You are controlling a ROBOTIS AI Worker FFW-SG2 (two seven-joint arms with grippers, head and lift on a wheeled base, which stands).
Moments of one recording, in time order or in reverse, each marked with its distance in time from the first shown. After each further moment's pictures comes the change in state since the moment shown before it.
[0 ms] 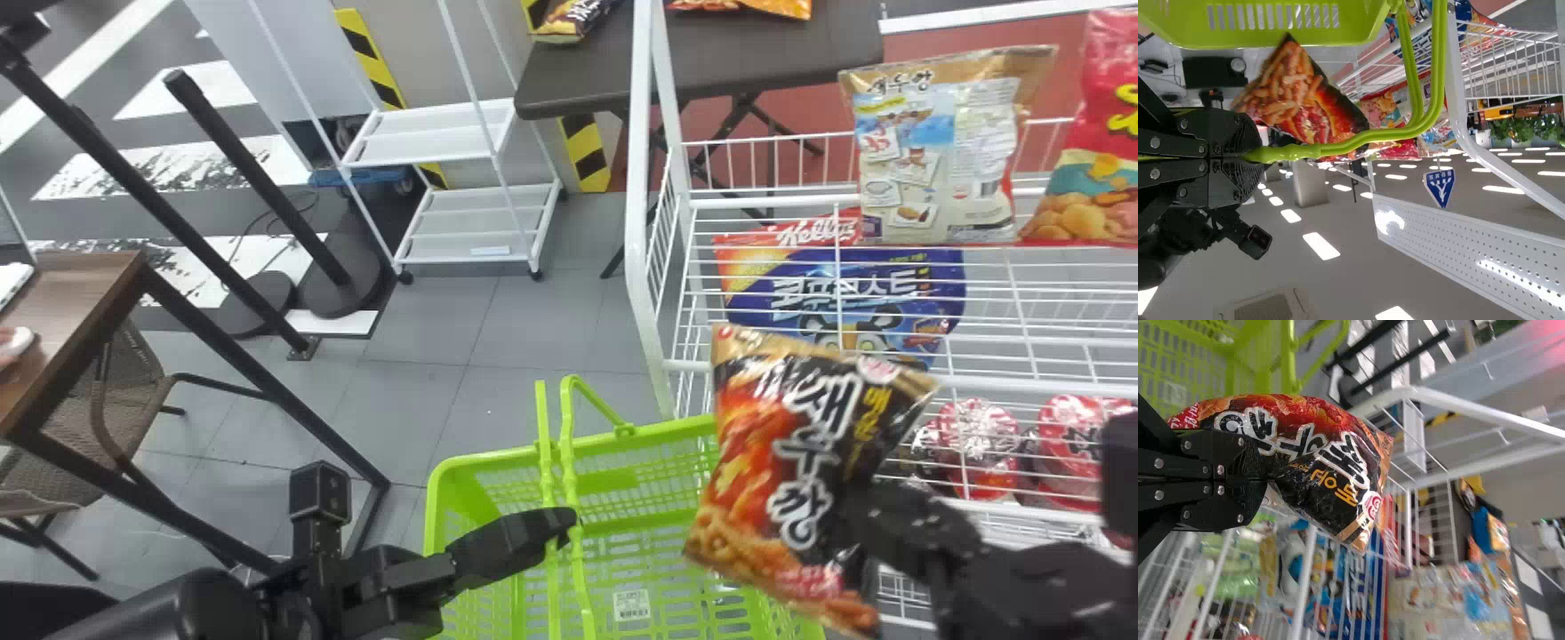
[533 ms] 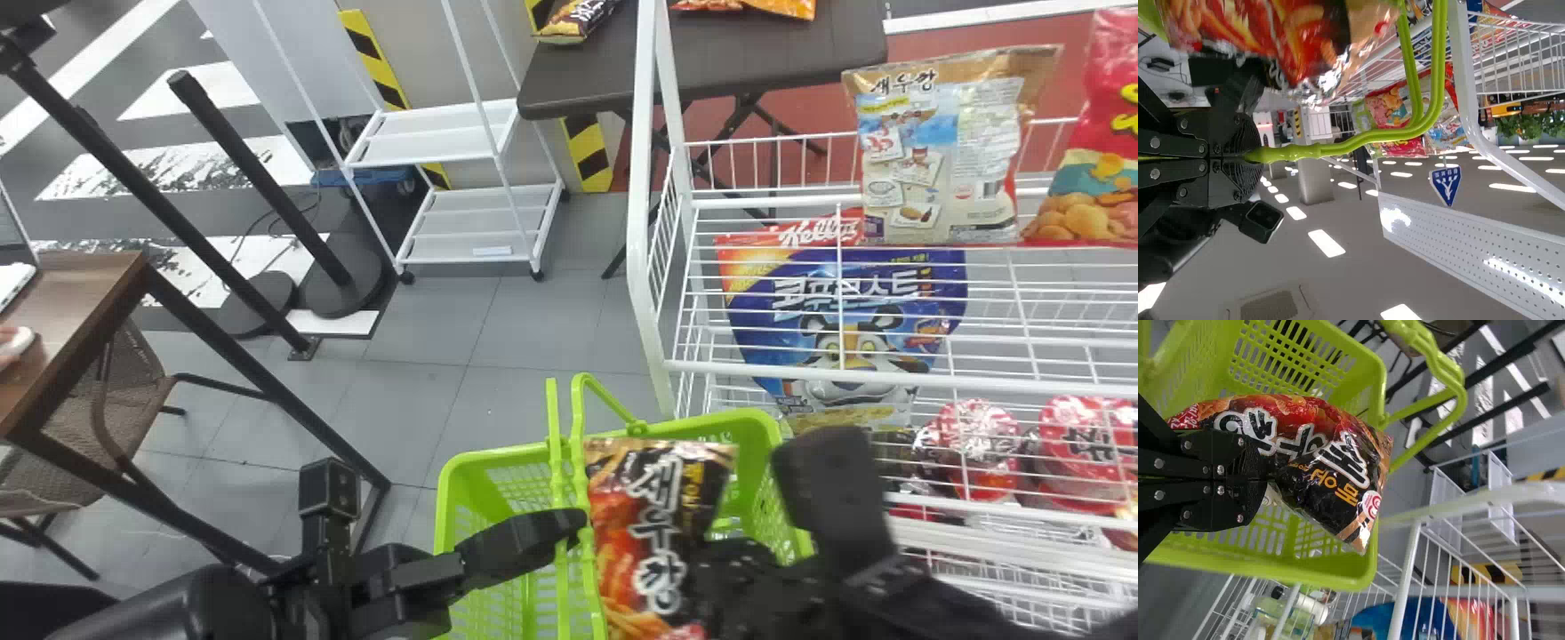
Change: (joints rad) left arm -0.001 -0.002 -0.017 -0.011 0.001 0.000 0.000; right arm -0.298 0.017 0.293 0.352 -0.003 0.095 -0.088
